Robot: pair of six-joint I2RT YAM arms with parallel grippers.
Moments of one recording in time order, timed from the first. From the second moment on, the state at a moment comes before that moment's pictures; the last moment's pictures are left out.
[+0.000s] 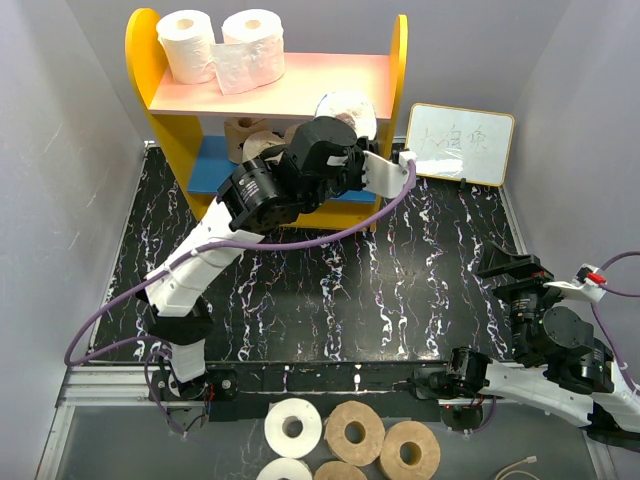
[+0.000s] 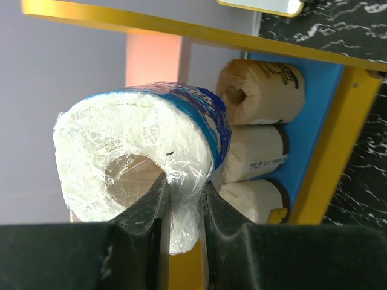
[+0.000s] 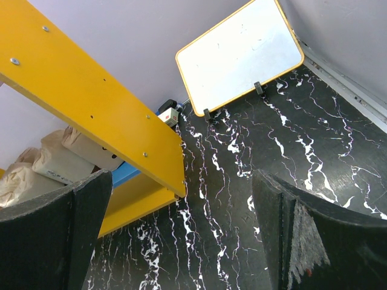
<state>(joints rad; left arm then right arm) -1.08 1.84 2.50 -1.09 -0.45 1.03 1.21 0.08 0.76 -0.64 1.42 0.58</state>
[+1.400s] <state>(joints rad) -0.83 1.88 2.51 -0.84 -0.38 1.09 1.21 0.07 0.76 -0.64 1.42 0.58</state>
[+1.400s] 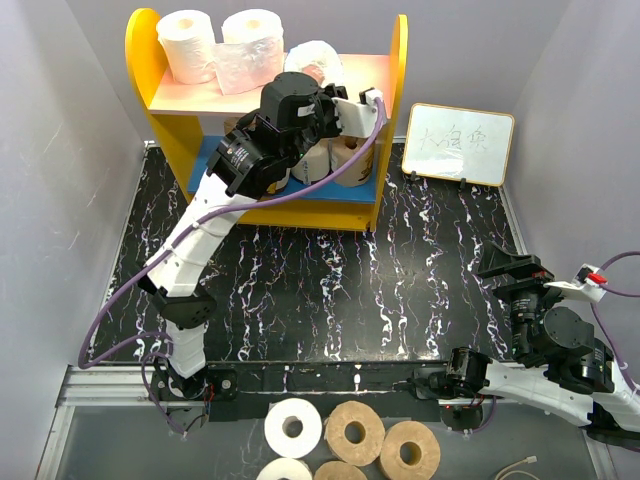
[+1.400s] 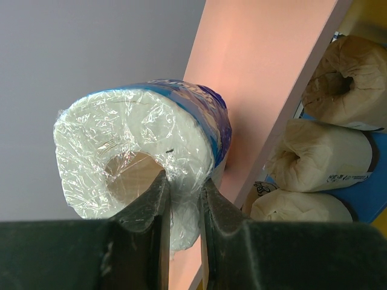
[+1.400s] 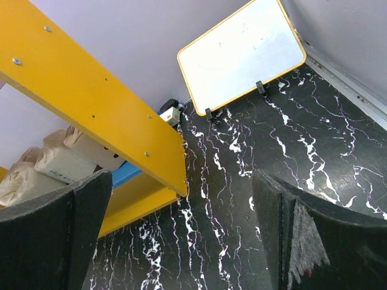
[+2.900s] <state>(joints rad) -0.93 1.74 2.56 -0.42 -0.59 1.11 1.25 0.77 0.92 -0.63 1.52 0.64</state>
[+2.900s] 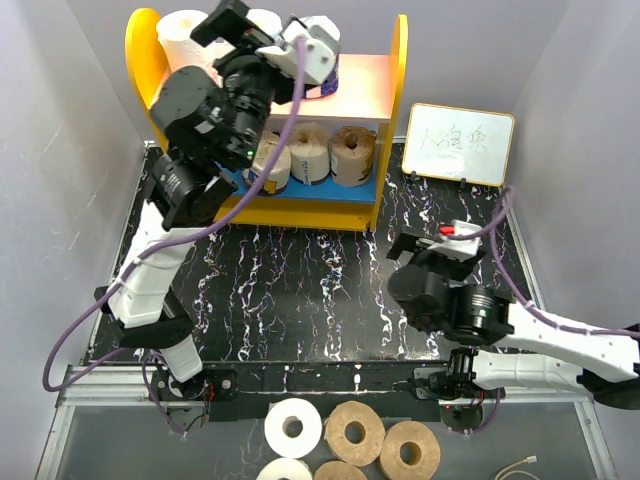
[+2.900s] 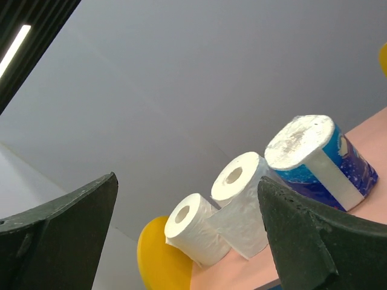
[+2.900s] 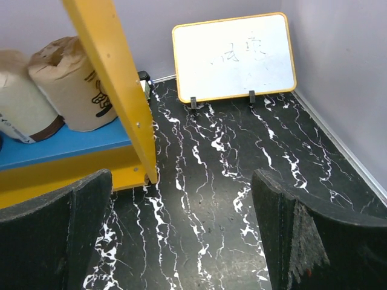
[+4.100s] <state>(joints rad) 0.14 1.04 1.44 -0.88 -0.02 0.23 1.25 0.45 0.79 -0.48 1.22 0.31</state>
